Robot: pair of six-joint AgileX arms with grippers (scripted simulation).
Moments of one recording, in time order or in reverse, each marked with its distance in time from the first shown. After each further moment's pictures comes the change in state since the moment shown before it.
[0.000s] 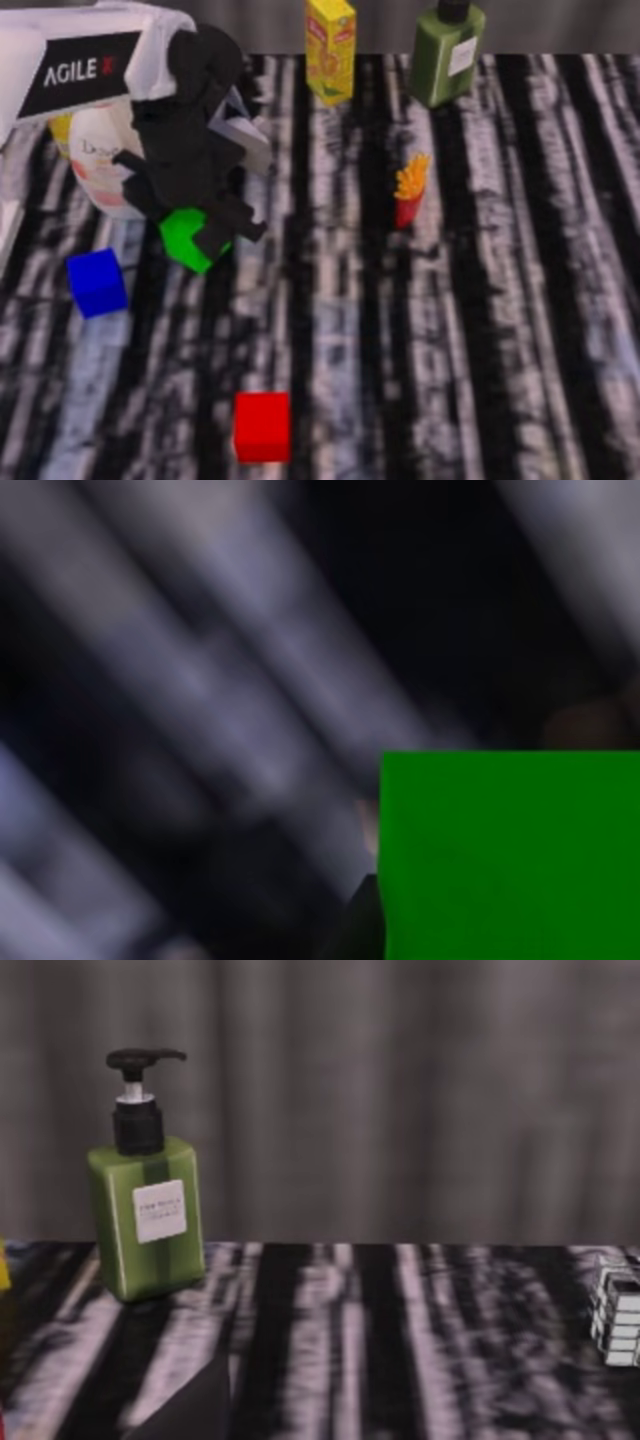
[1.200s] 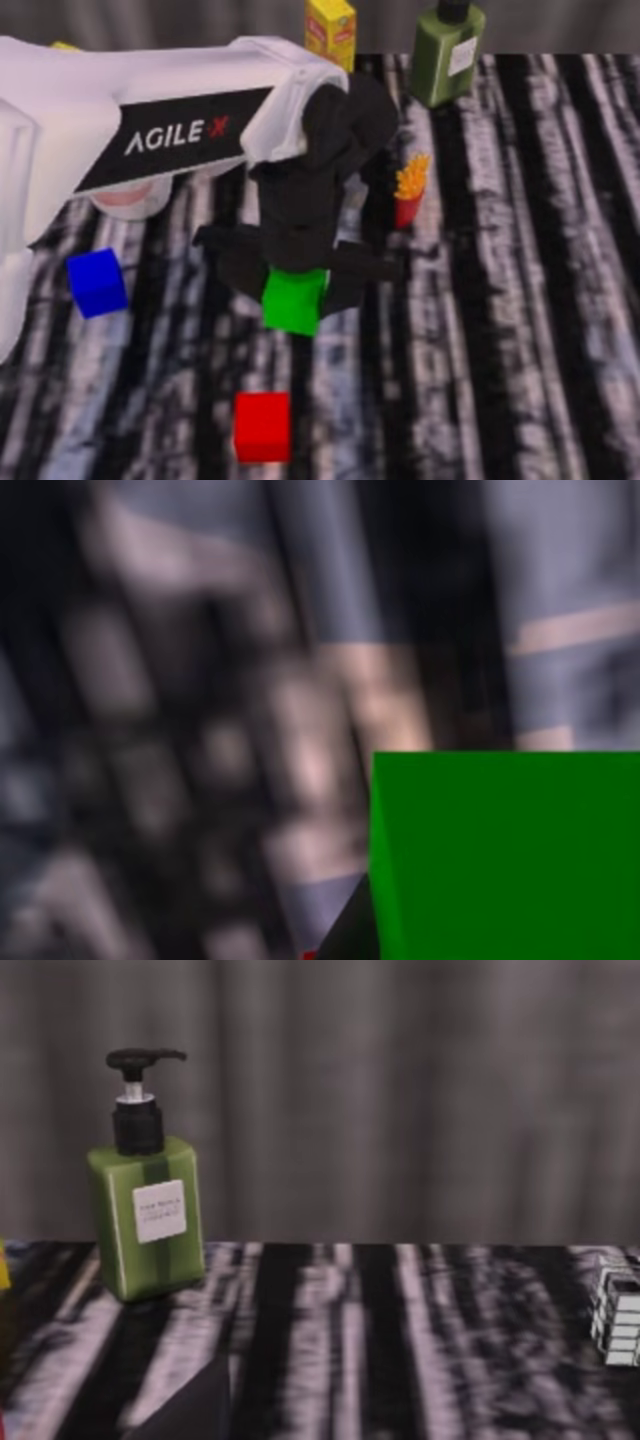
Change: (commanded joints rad) left arm -0.345 -0.151 -0.111 -0.063 -0.003 -0.725; right arm 0.000 0.000 0.000 0.000 0.000 0.000
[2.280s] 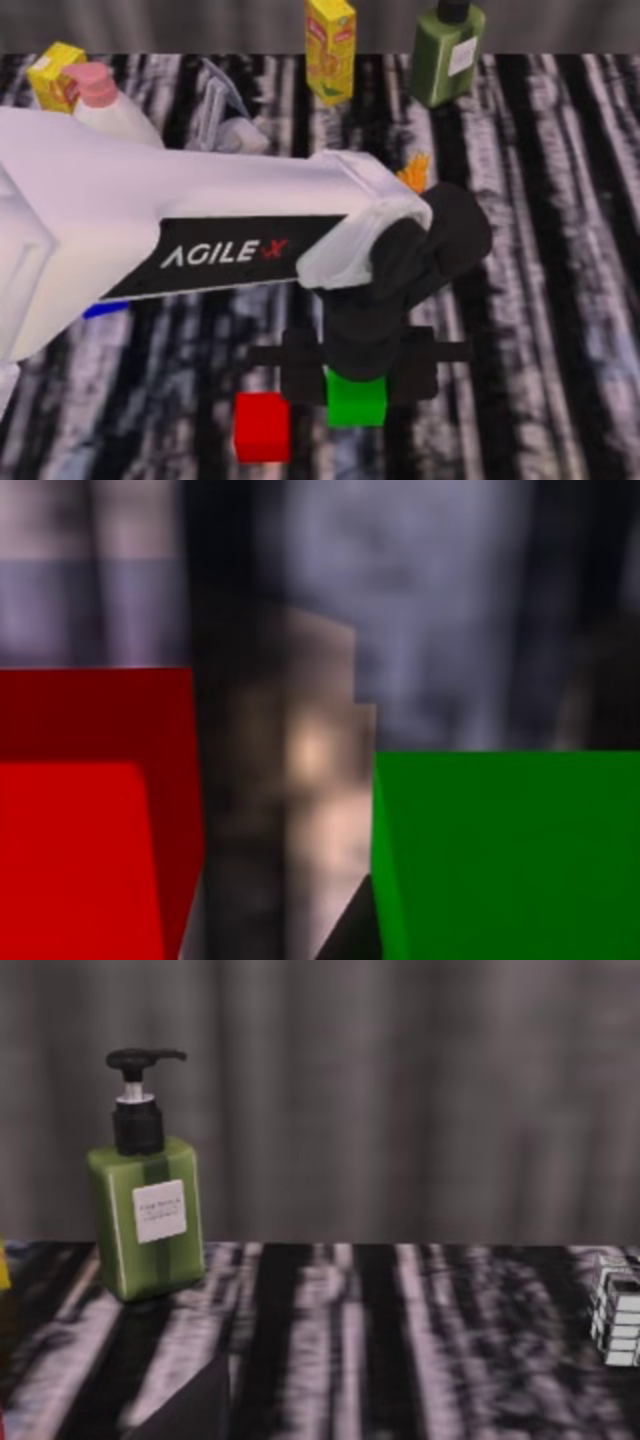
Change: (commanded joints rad) left arm -0.238 -0.085 -0.202 0.150 -0.004 -0.489; right arm 0.000 0.000 0.000 0.000 0.000 0.000
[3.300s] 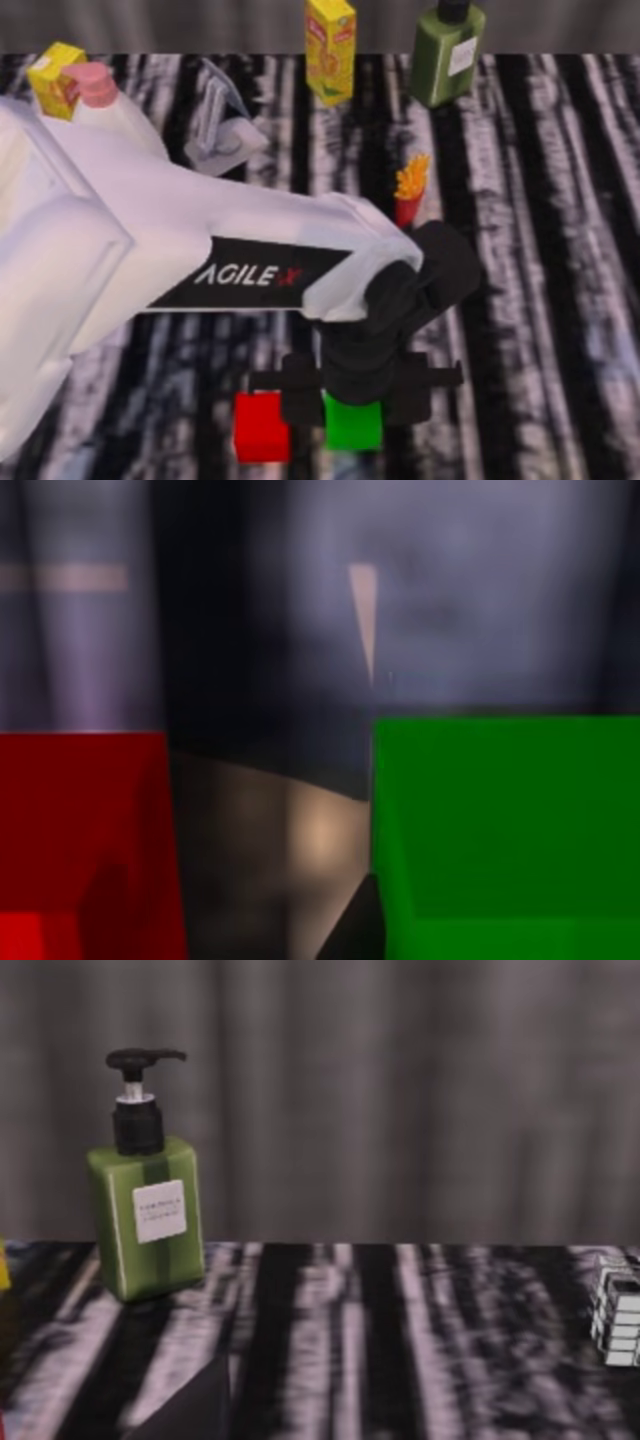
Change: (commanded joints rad) left arm -0.002 0.057 -0.079 0.136 0.000 0.002; right arm 0.000 0.000 0.000 0.000 0.000 0.000
